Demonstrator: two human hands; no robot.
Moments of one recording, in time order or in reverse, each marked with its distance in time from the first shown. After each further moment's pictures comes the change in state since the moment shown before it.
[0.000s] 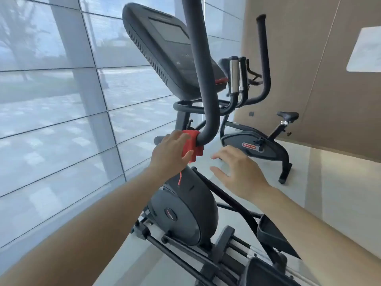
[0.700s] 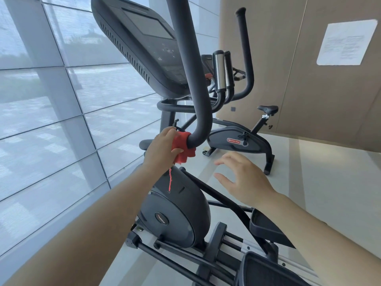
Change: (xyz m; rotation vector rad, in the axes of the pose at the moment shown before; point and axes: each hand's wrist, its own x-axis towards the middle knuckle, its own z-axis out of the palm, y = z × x) left_hand 0.036 -0.024 0.024 -0.212 -0.075 -0.087; right_hand -0.004 0.022 0.012 -0.083 -0.027 0.115
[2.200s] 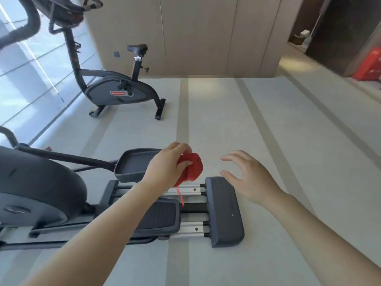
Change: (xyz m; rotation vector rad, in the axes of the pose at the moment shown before) left_hand -0.164 0.528 0.330 -0.350 -0.504 0.379; right_hand -0.451 0.370 -0.245 0.029 -0.021 0.652
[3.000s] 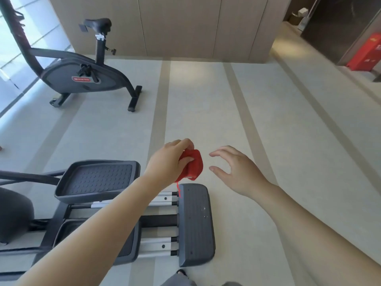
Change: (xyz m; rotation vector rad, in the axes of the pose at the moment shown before) left_hand 0.248 0.050 0.152 -0.070 -0.126 -0.025; right_hand 0.170 0.217 -0.071 0.013 -0.117 0.049
